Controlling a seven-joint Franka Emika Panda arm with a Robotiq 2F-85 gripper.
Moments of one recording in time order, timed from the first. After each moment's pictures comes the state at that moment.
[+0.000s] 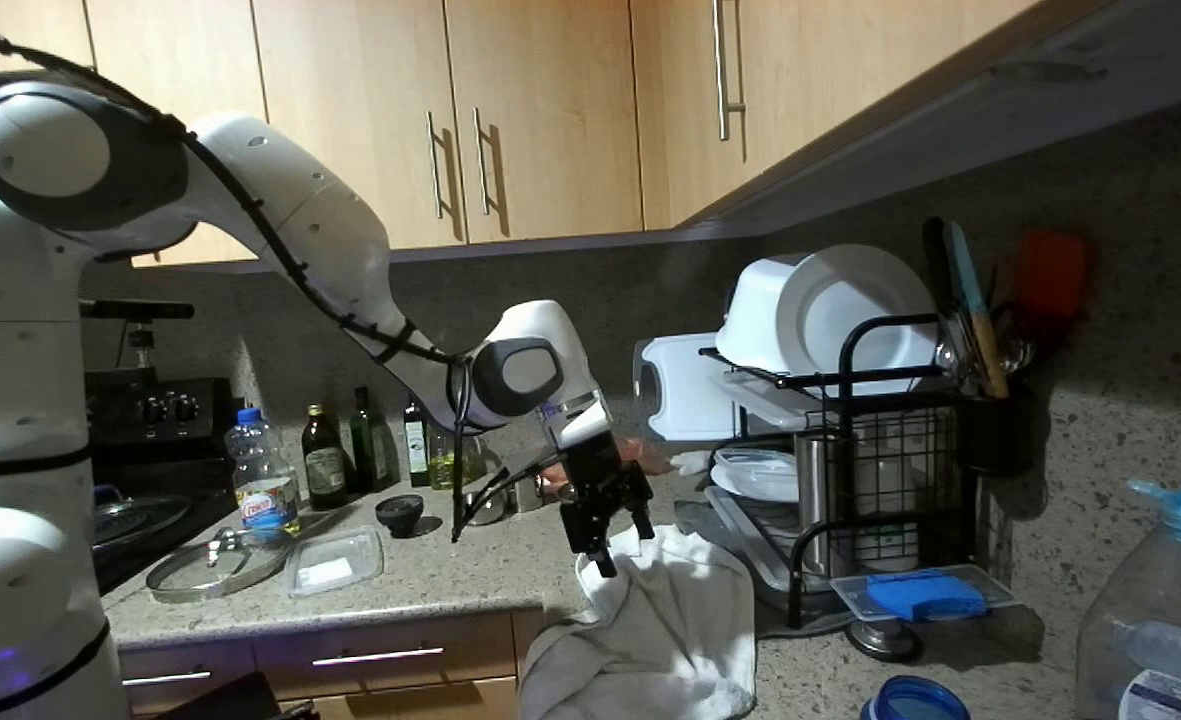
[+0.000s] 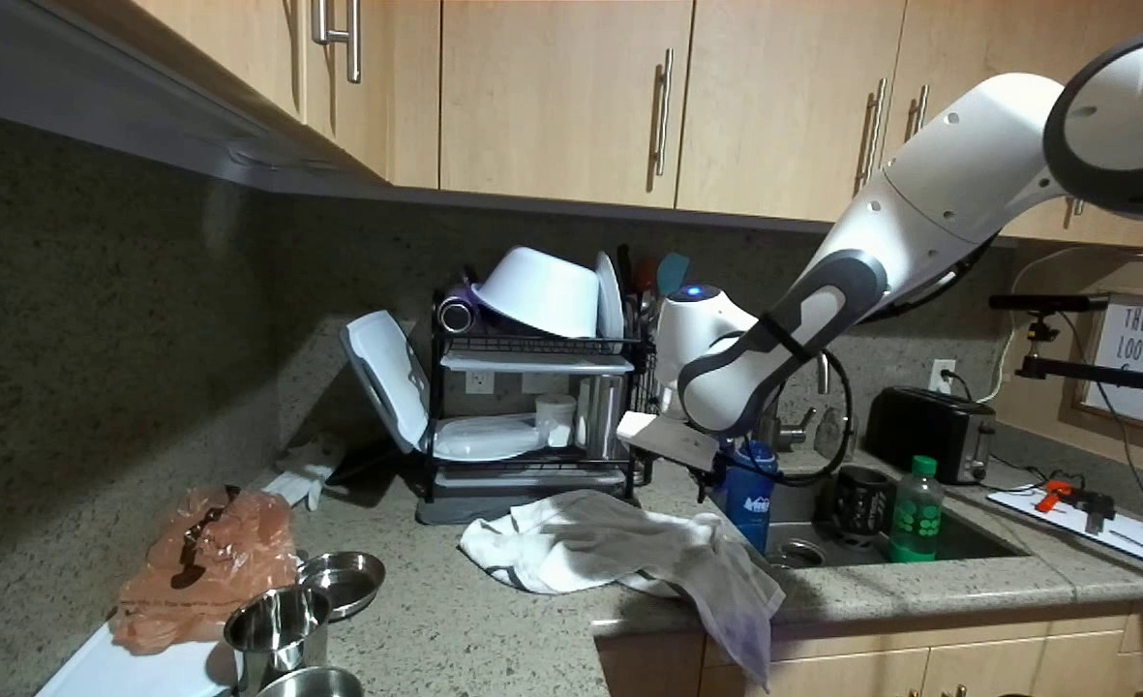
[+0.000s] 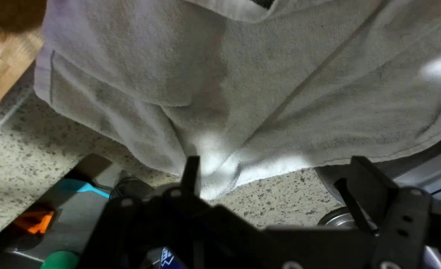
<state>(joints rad) -0.03 0.08 -0.30 -2.30 -0.42 2.60 1.41</state>
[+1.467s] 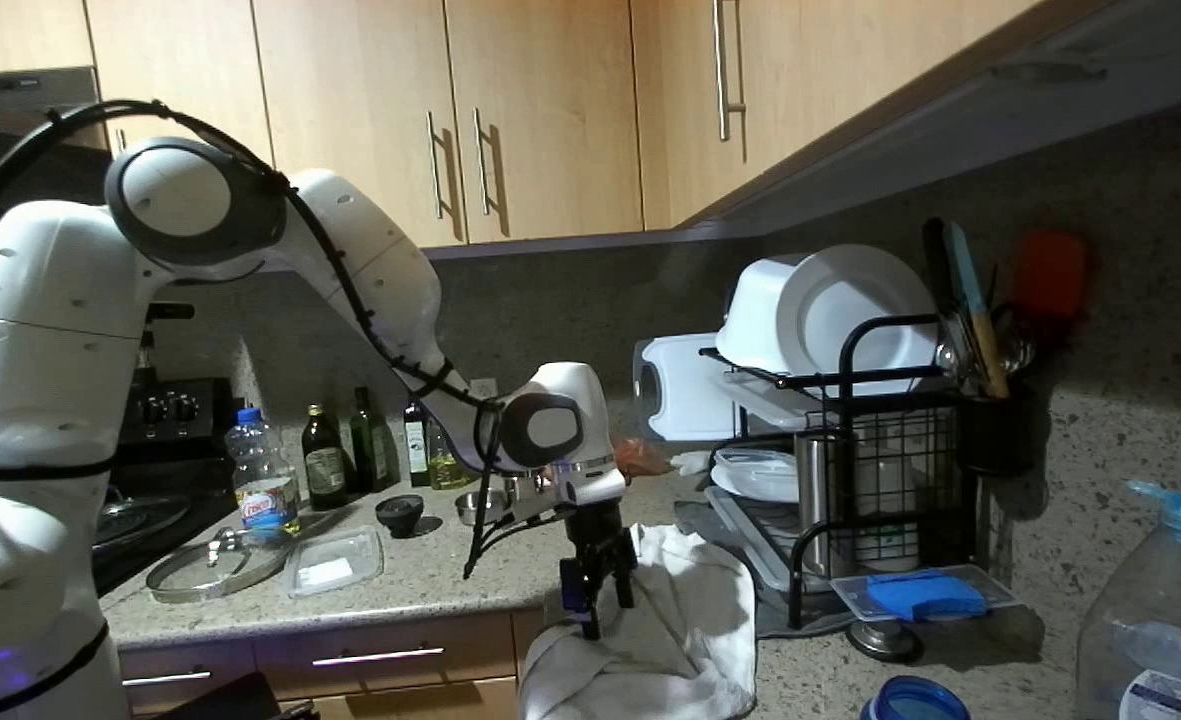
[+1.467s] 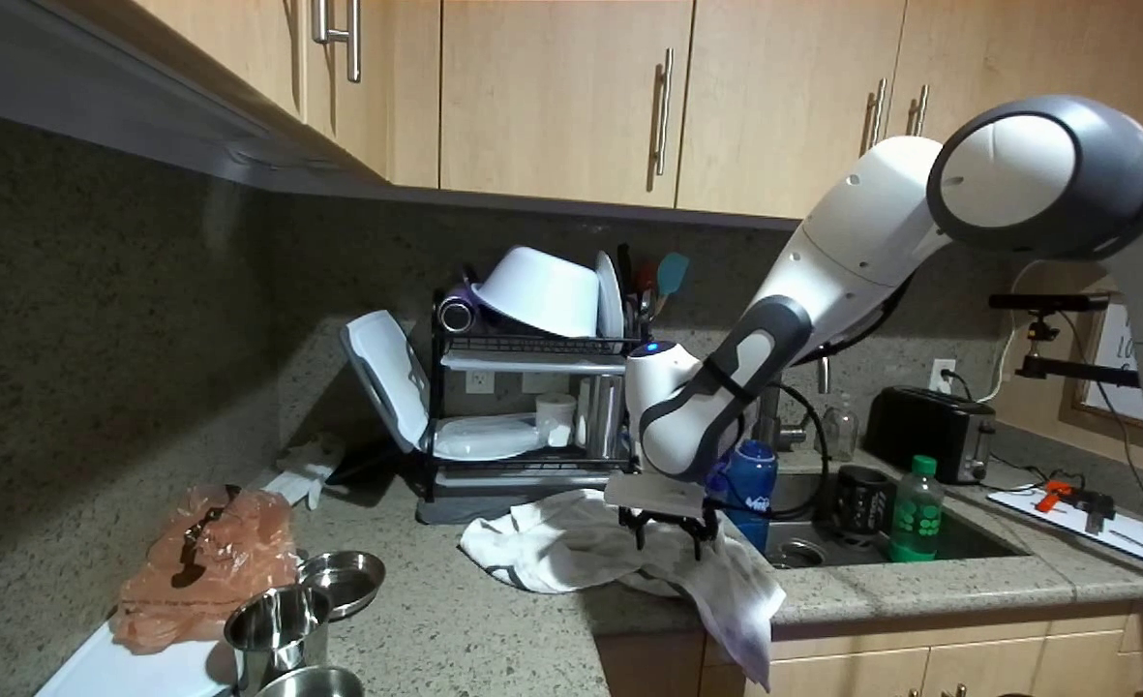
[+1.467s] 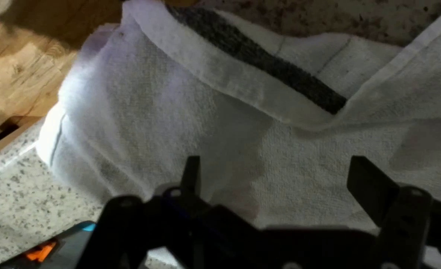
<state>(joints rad) -0.06 0.30 -0.22 -2.21 -0.29 2.50 1.24</state>
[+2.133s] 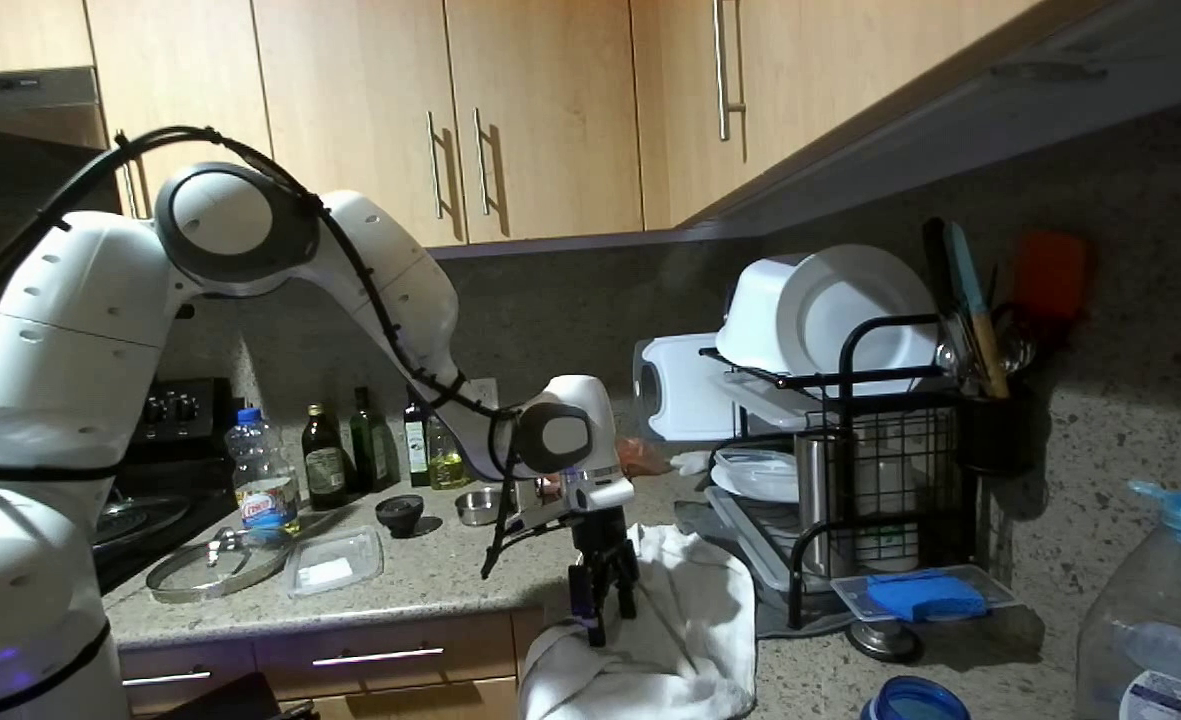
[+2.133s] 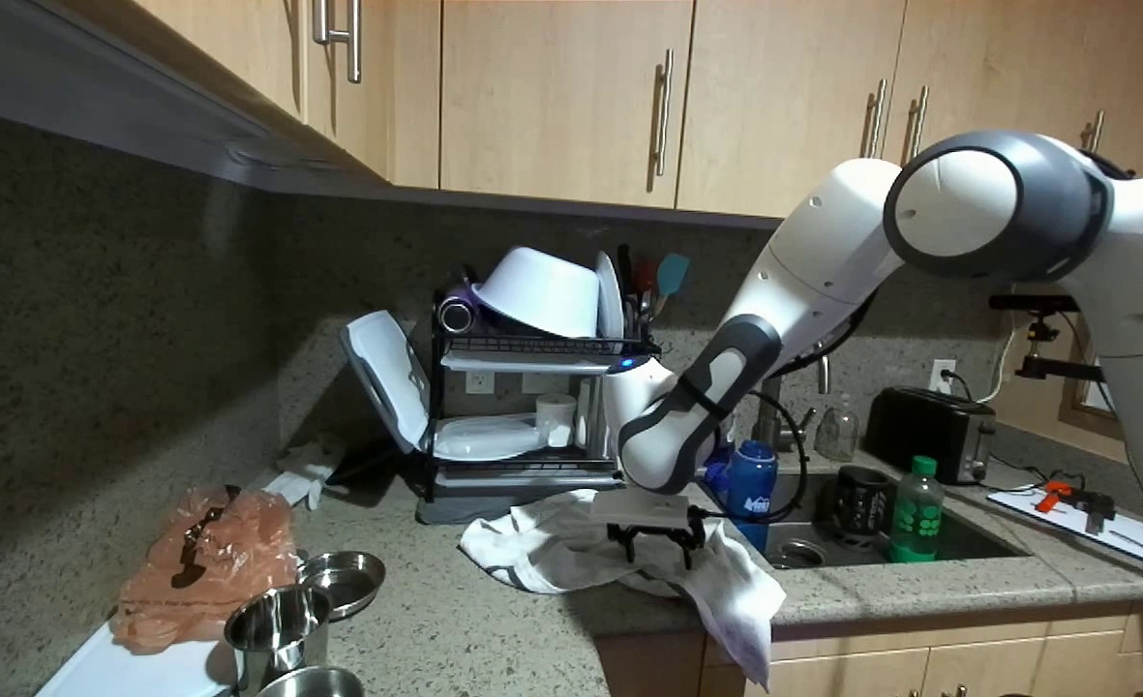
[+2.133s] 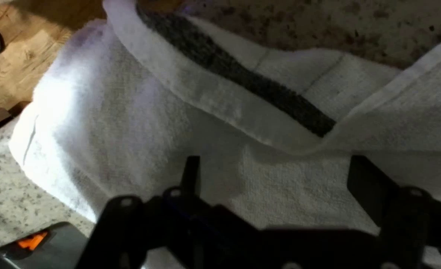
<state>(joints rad) -0.02 0.39 -0.23 -2.13 -0.30 2.46 1.22</state>
